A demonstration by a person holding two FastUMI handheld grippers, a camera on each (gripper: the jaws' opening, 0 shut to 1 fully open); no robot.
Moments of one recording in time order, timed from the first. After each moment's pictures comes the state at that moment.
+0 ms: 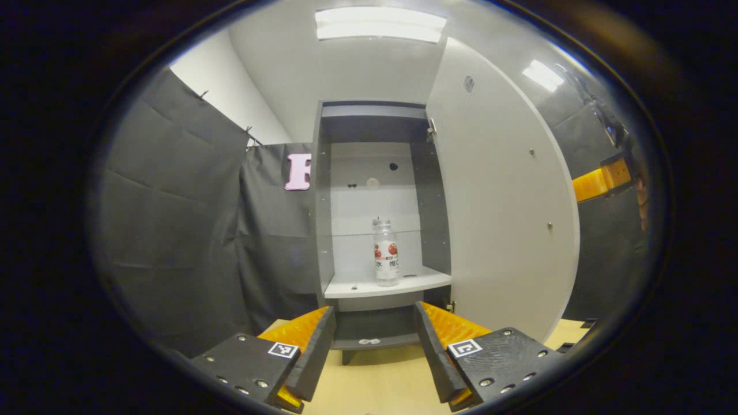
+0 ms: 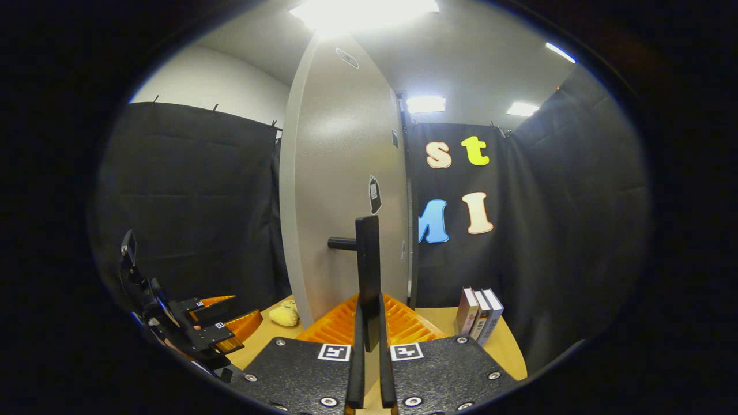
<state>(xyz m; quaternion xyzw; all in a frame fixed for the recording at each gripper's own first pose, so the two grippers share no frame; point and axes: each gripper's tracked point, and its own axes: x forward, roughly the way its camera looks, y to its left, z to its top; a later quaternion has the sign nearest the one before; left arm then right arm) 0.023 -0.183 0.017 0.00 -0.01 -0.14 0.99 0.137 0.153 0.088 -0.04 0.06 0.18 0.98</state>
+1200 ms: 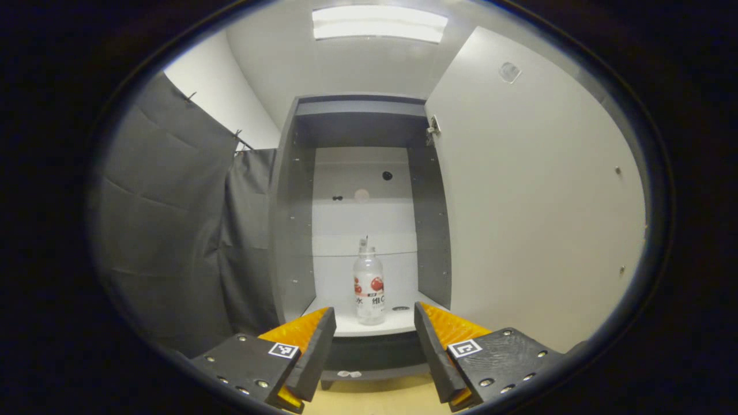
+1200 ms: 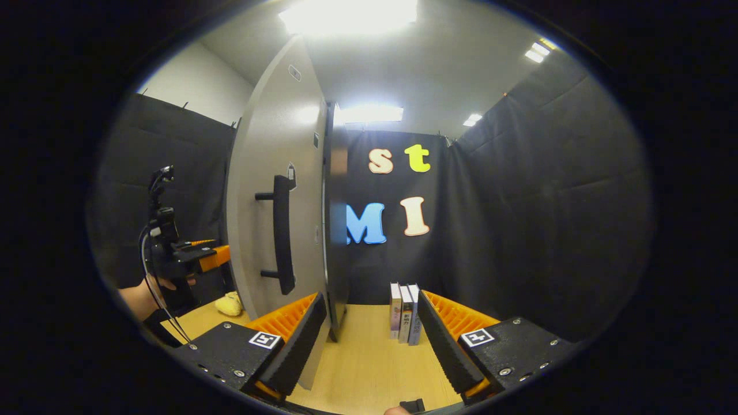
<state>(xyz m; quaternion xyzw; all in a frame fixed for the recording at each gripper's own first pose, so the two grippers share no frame) 0.158 -0.259 0.066 -0.01 -0.04 -0.15 0.99 0.122 -0.004 0.057 -0.05 0.04 0.05 1.00</state>
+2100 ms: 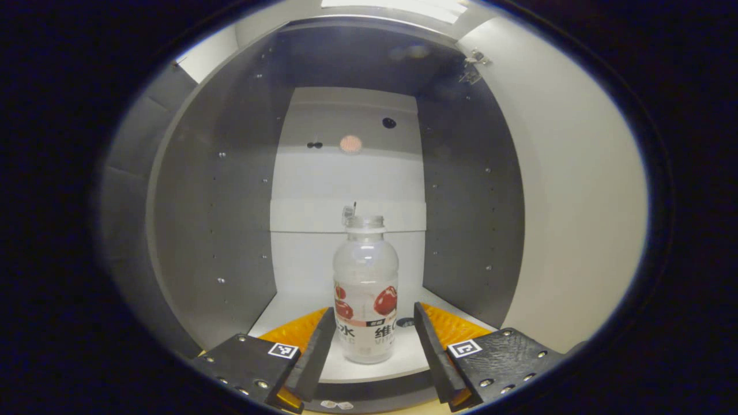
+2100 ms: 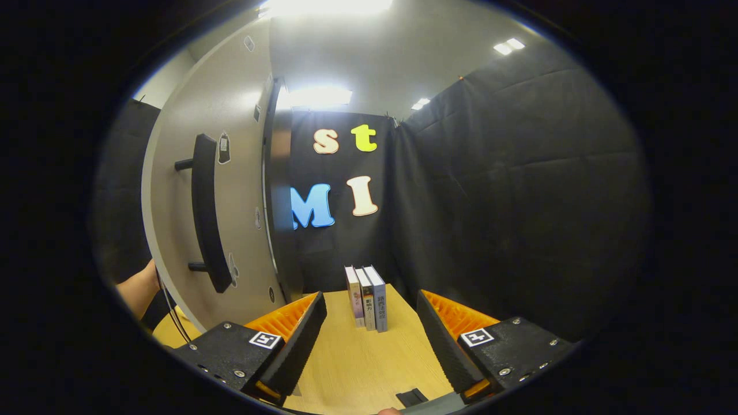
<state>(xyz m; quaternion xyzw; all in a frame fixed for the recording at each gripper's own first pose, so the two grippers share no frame) 0.368 -0.302 -0.010 -0.03 0.05 -0.20 0.98 0.152 -0.025 0.025 -0.03 0.09 -0.08 0.99</state>
